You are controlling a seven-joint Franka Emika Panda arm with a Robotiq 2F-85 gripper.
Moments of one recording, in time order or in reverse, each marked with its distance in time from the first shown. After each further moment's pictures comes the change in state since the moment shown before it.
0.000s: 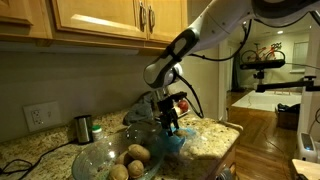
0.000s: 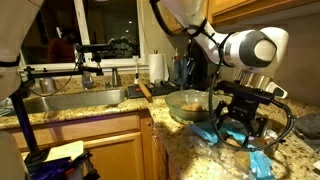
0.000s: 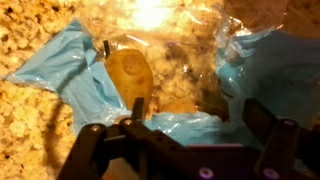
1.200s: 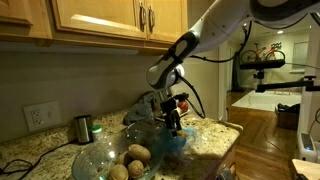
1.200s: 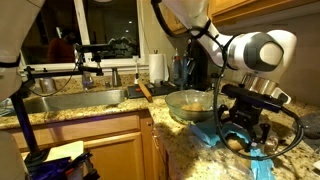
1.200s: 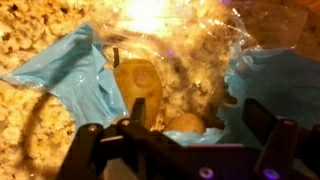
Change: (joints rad) arm -0.024 0.013 -0.004 0.000 0.010 -0.021 -0.111
